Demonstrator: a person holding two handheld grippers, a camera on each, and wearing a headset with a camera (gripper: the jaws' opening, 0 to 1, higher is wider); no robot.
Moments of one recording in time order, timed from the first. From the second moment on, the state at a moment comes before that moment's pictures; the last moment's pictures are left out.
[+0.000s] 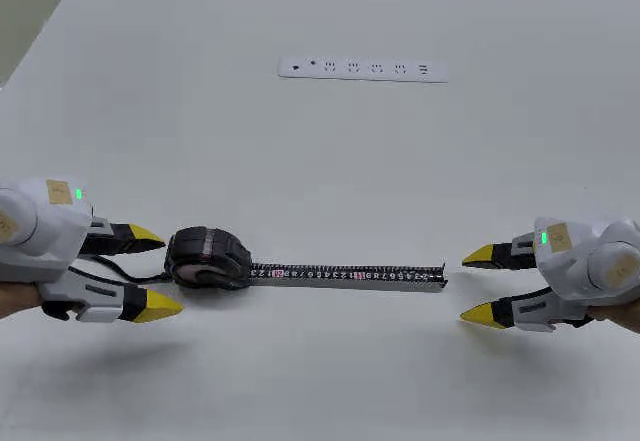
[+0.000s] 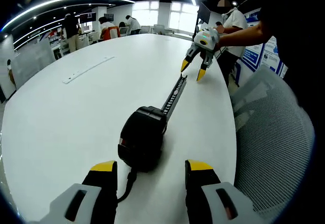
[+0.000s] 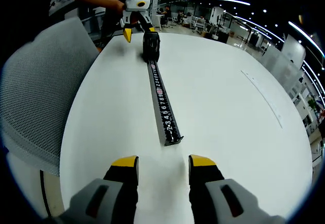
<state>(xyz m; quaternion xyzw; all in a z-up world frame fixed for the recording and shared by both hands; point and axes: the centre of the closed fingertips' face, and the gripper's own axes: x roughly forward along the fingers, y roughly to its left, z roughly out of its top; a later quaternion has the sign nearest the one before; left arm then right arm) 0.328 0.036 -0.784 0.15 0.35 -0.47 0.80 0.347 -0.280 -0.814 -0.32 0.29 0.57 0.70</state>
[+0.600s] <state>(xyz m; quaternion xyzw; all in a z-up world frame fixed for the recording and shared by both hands) 0.291 0.040 -0.781 0.11 0.33 -0.41 0.84 0.320 -0.281 -0.809 -0.28 0.29 0.54 0.74</state>
